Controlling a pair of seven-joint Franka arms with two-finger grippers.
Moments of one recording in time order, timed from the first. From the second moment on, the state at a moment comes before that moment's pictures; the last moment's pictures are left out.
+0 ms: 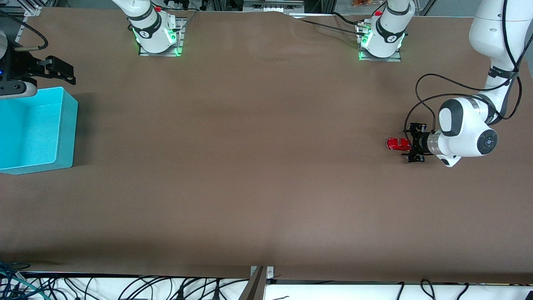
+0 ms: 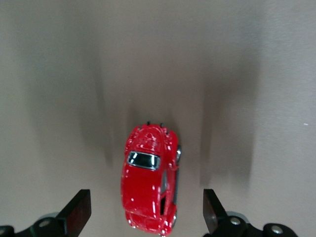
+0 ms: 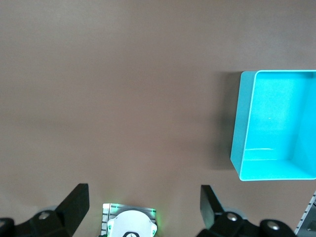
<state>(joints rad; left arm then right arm) 0.21 0.48 -0.08 -2.05 -0.16 2.16 -1.36 -0.05 0.01 0.08 -1.55 -0.06 1.39 -0.12</state>
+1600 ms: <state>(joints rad) 0.14 0.50 -0.22 -2.00 -0.18 2.20 -1.47 -0.05 0.01 0.09 -1.55 -0.06 1.39 -0.12</state>
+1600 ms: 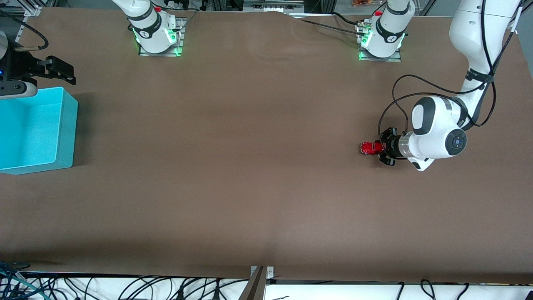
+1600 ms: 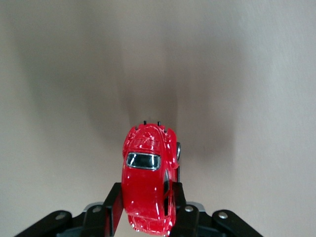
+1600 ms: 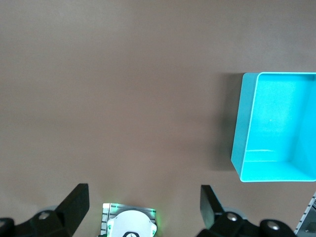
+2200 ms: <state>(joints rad) 0.15 0.52 -0.19 -1.99 -0.18 2.21 -1.47 -0.05 0.01 0.09 -1.55 -0.06 1.39 -0.12</state>
